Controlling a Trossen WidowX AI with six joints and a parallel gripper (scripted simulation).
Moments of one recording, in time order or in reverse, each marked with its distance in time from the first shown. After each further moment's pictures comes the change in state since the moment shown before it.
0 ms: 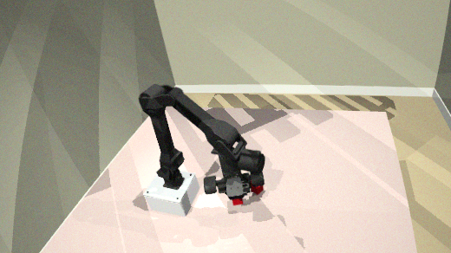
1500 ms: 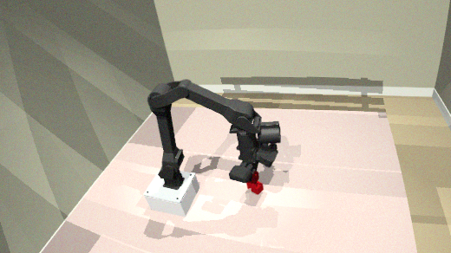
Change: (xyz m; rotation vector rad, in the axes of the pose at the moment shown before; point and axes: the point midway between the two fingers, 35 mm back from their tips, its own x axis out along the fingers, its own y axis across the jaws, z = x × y) arm -0.030 0.062 -0.058 -1.015 0.007 0.009
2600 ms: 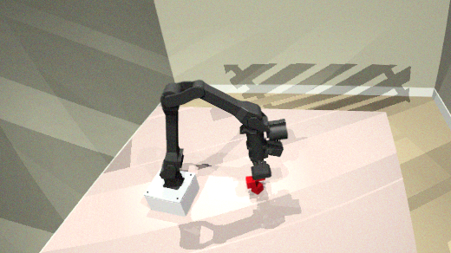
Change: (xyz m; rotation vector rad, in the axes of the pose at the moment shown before) arm 0.034 0.051 0.004 -0.551 -0.003 0.004
